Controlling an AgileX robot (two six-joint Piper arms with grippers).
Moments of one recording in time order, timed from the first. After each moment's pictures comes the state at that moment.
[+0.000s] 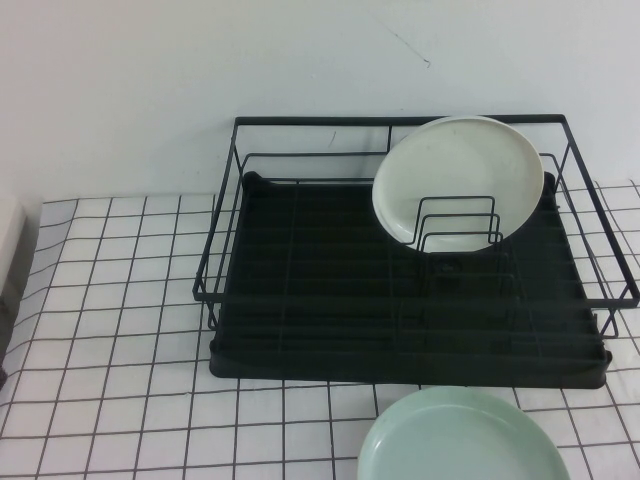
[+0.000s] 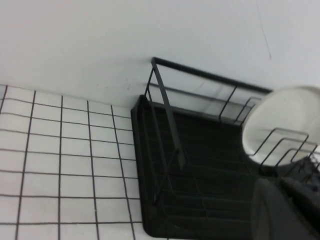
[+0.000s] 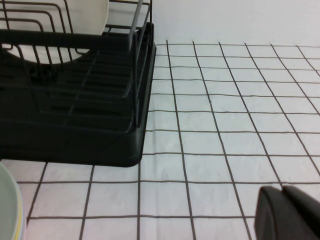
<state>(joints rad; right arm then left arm) -0.07 -0.02 0.02 0.10 0.41 -0.16 0.02 0.27 -0.40 -0.77 0.52 0.26</state>
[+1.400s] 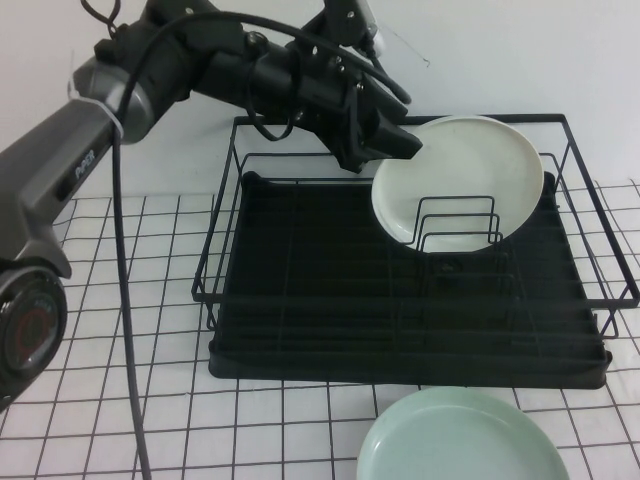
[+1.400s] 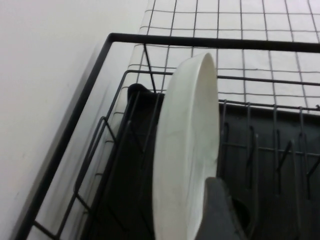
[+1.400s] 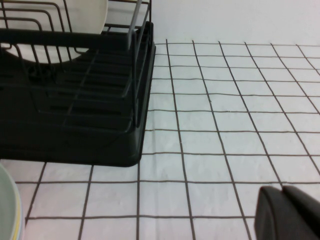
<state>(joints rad) -0.07 -0.02 0.02 0.10 0.41 -0.16 -0.39 2.19 -2.14 -1.00 1.07 1.34</state>
